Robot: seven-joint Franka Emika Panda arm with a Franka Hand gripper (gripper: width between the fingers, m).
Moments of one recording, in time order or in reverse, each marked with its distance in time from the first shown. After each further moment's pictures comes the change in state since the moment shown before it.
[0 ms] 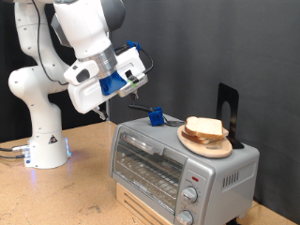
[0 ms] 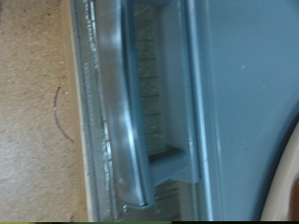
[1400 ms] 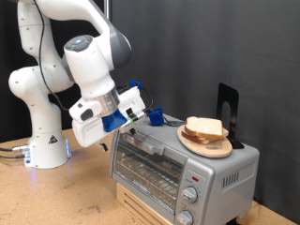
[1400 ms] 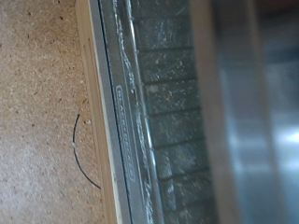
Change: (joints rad) arm 0.024 0.090 0.024 -0.189 0.029 0.242 -0.043
